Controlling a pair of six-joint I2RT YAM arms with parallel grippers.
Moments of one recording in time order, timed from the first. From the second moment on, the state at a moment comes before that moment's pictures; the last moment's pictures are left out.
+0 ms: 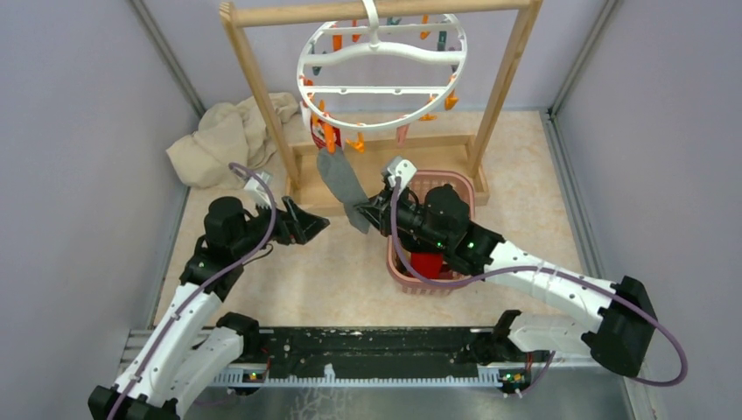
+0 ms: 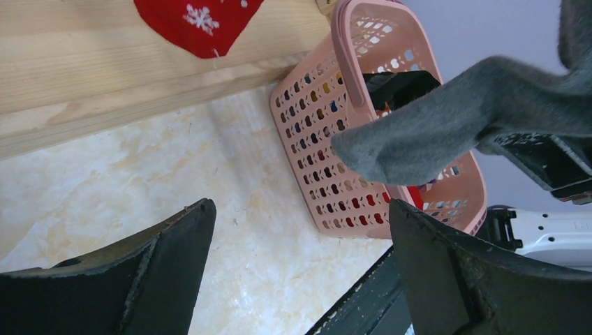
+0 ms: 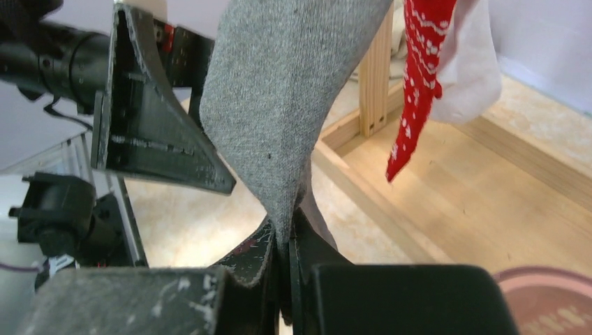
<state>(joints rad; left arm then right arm) -0.32 0.71 0.62 -0.19 0.43 -0.55 0.93 1.13 0.86 0.25 -0.11 0.12</state>
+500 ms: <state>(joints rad) -0.50 0.83 0.67 -0.12 0.42 -0.55 0.76 0.97 0.81 0.11 -0.15 0.15</state>
